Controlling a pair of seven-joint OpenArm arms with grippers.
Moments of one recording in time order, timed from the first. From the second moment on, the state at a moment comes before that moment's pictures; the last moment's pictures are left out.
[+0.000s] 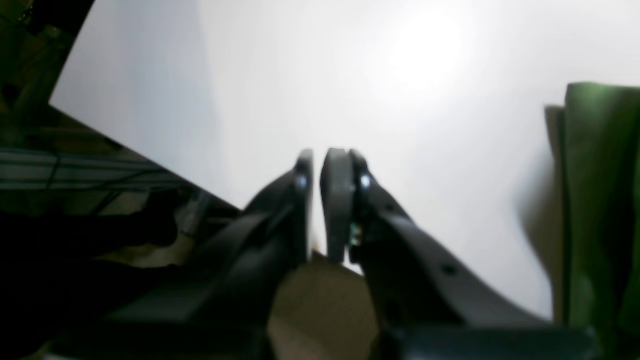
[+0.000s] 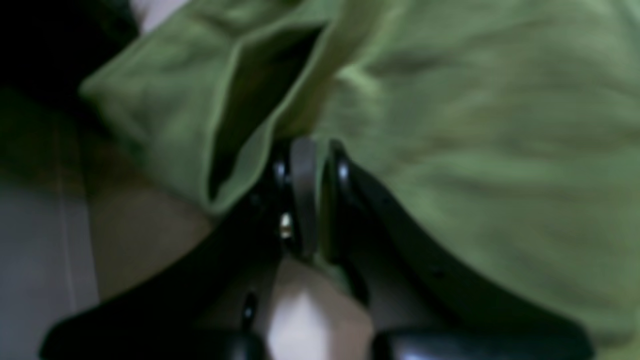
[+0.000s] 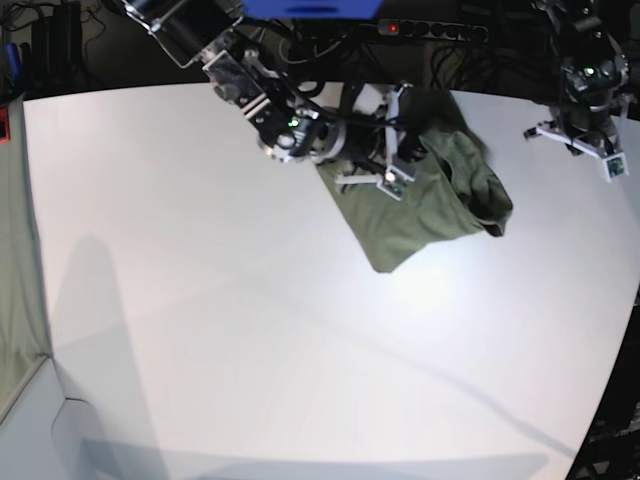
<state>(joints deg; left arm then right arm) 23.4 -4.4 -32.8 110.2 -8.1 -4.7 48.0 1.6 1.0 -41.1 80.4 15.2 27.0 -30.7</state>
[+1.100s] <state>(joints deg) 24.6 -6.5 -45.8 111.5 -56.5 -5.1 60.6 0.9 8.7 -30.8 94.1 15.6 27.0 -37.9</state>
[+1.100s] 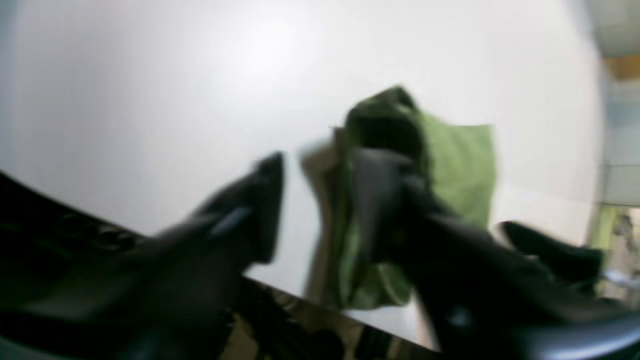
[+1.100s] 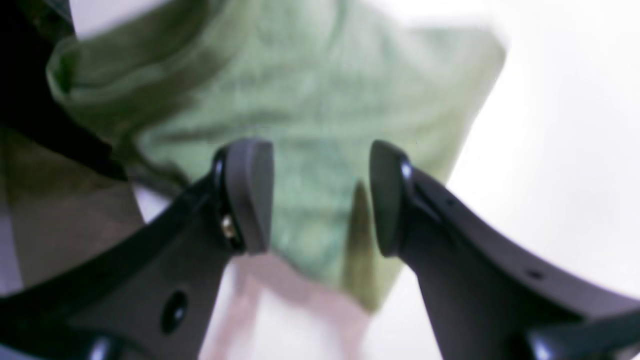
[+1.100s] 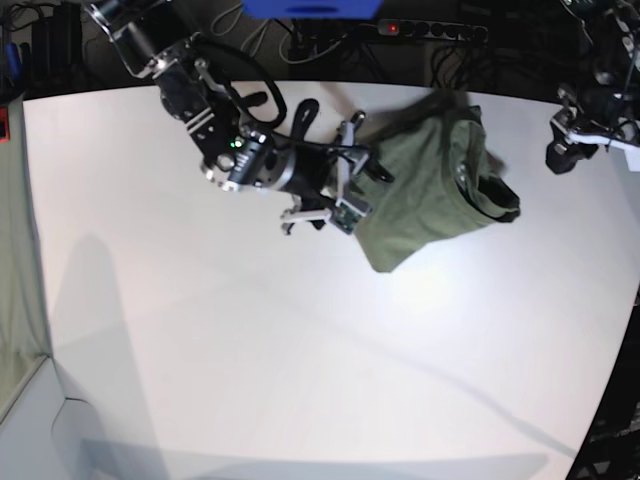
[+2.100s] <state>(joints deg) 19.8 -6.7 -26.2 95.3 -57.7 -4.4 52.5 -0.2 15.5 -29.8 94.0 15.7 27.0 -38.1</state>
